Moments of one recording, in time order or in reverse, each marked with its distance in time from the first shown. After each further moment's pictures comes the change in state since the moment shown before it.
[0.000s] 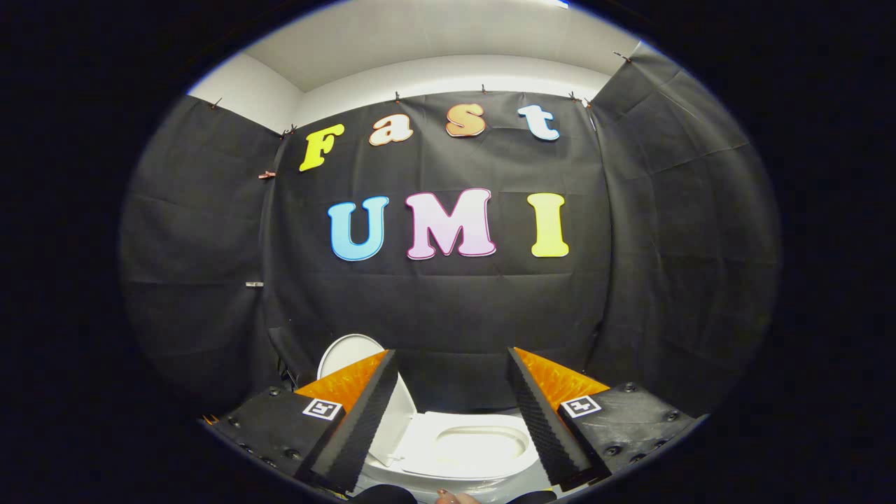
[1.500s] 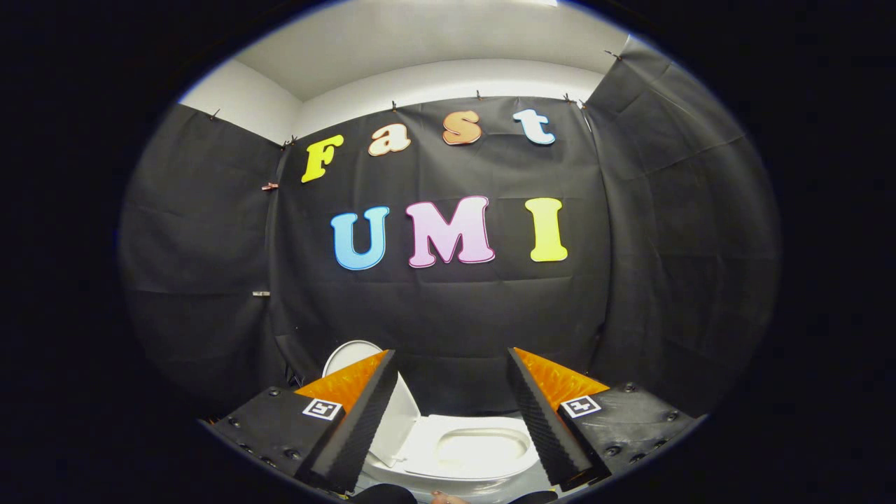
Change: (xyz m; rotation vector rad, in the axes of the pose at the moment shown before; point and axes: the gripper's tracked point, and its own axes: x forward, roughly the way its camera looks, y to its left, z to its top) arm -0.014 -0.007 0.010 0.023 -0.022 0.038
